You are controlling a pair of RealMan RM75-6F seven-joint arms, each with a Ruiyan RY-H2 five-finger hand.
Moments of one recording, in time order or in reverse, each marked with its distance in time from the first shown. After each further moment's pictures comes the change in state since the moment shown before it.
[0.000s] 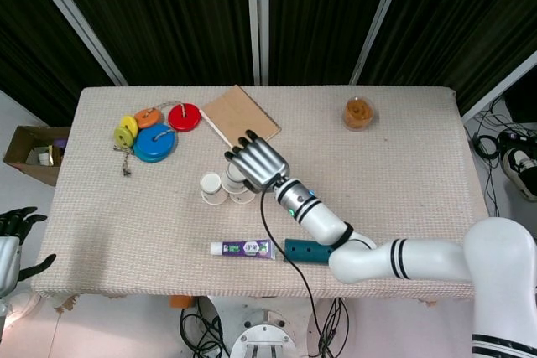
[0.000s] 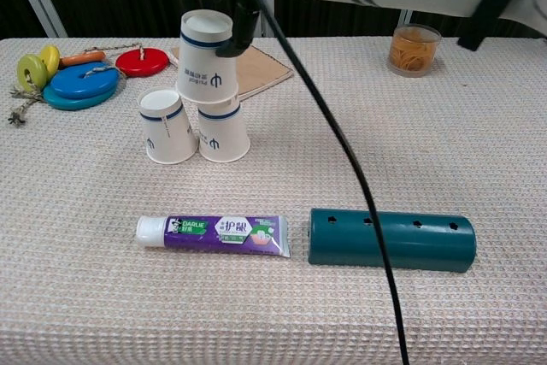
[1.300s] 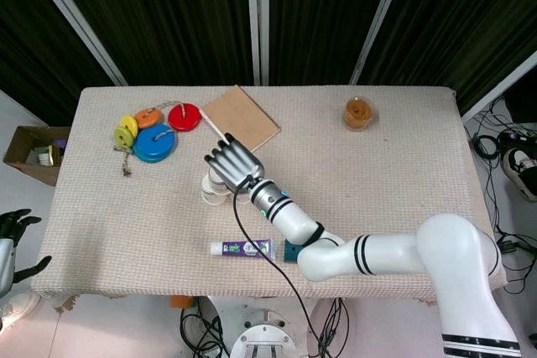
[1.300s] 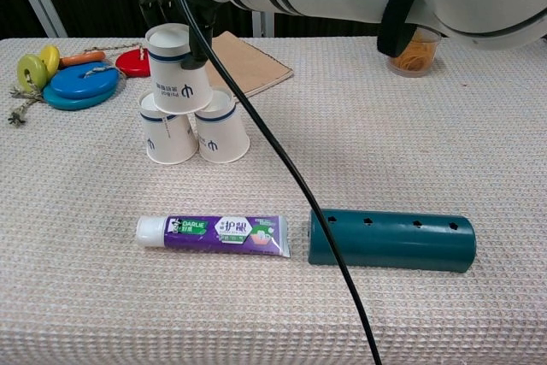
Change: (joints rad) left arm 0.012 -0.006 -0.005 0.023 -0.015 -0.005 -0.027; right arm 0.175 -0.077 -0.049 0.084 0.168 0.027 -0.054
